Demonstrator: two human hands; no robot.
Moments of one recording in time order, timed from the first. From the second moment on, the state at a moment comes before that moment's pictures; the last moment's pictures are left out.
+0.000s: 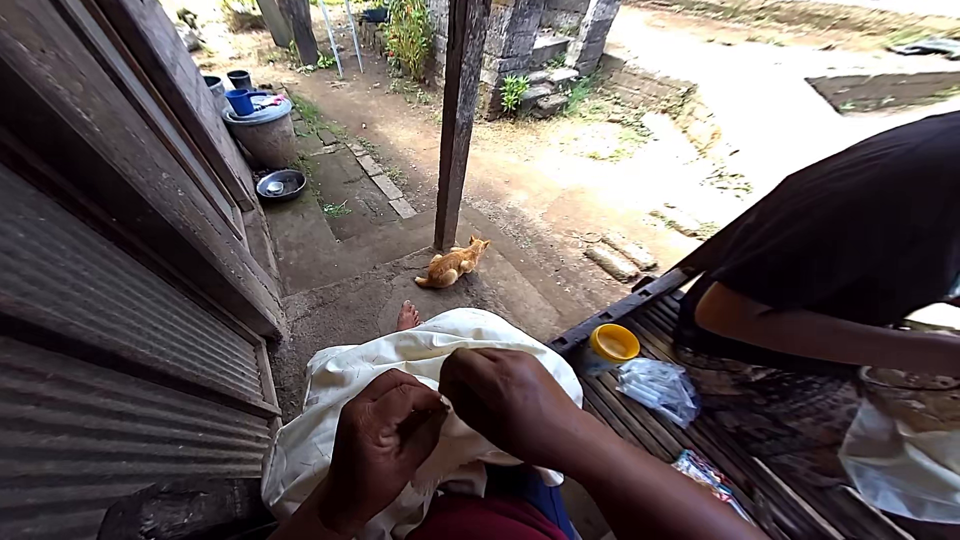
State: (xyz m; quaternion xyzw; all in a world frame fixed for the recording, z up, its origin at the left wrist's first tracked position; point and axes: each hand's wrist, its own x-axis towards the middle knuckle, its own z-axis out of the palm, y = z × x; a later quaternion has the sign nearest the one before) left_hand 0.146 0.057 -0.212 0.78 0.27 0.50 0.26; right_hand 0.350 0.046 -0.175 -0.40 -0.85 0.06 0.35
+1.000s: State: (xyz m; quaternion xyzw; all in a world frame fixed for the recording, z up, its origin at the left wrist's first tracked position) left_hand 0.144 0.060 -0.212 0.78 0.25 0.51 0.26; right_hand 0.348 0.043 -0.168 -0.35 -0.87 0.07 0.34
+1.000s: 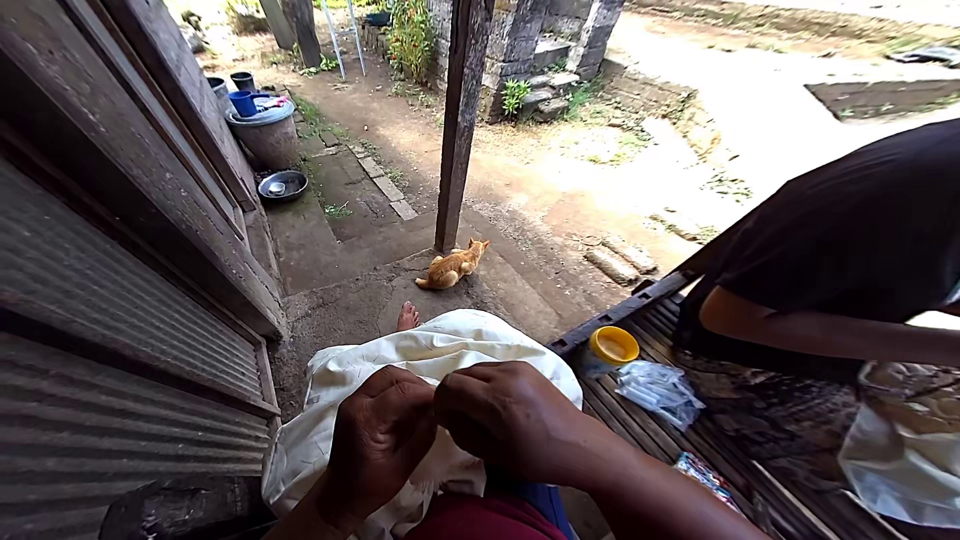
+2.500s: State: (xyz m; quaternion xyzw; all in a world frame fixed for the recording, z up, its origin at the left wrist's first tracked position) left_hand 0.140 0.066 -0.231 0.63 0.23 0.53 0.53; right_hand 0.355 0.052 -0.187 -0.39 -0.84 0.17 0.32
